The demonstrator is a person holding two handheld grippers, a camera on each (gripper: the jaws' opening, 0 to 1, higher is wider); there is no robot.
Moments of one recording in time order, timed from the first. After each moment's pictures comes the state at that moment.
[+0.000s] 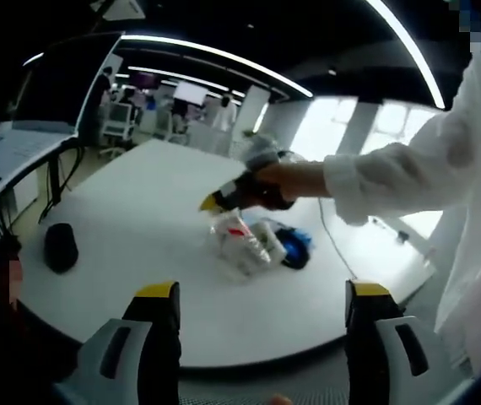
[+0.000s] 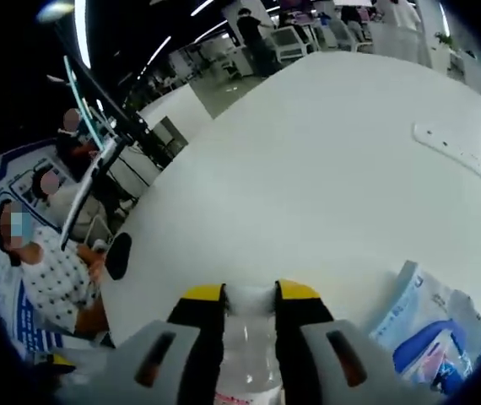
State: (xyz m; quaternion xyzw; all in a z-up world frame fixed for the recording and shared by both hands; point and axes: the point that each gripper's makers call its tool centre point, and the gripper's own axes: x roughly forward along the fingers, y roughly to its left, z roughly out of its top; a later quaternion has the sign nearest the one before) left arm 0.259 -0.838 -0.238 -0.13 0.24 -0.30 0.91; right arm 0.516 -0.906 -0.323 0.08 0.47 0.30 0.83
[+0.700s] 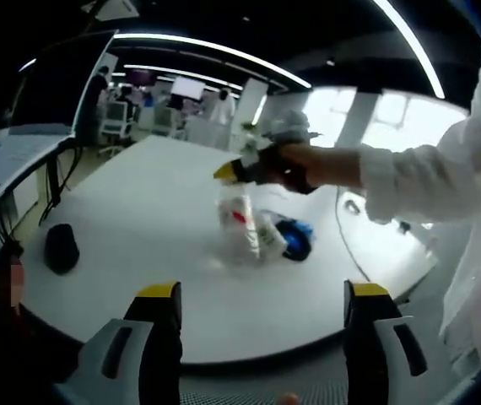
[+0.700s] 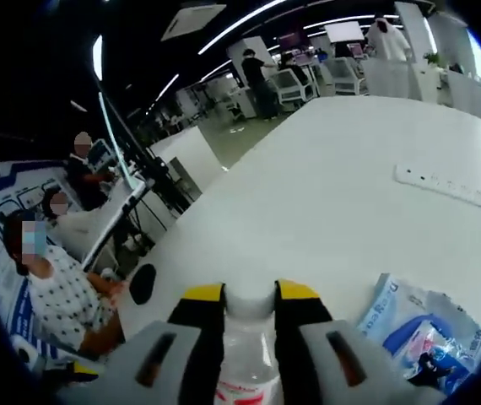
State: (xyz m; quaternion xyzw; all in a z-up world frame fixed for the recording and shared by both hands) left arm 0.256 -0.840 -0.241 -0.12 0.25 -0.31 0.91; right arm 0.510 -0.914 -0.255 0.12 0.37 0.29 0.88
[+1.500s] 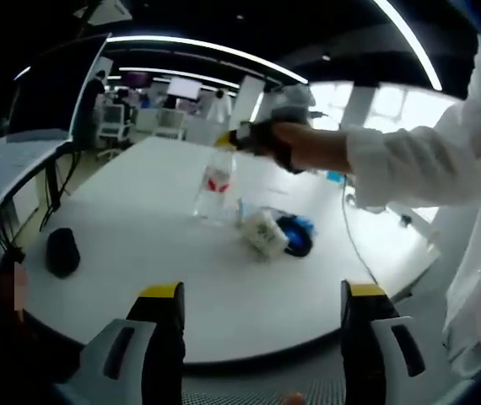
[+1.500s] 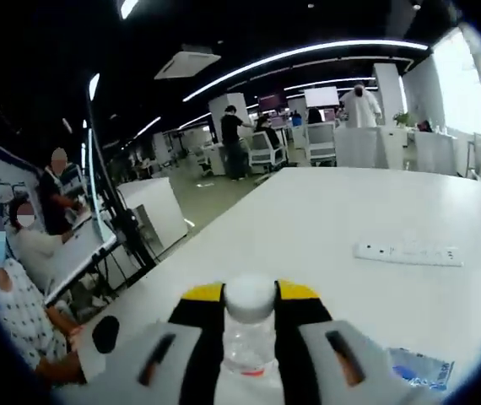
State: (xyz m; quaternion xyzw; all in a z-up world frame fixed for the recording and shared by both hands) left arm 0.257 -0.838 -0.242 -0.11 0.24 -0.30 0.91; right arm 0.576 -0.934 -0.199 0.05 0.20 0.17 0.96
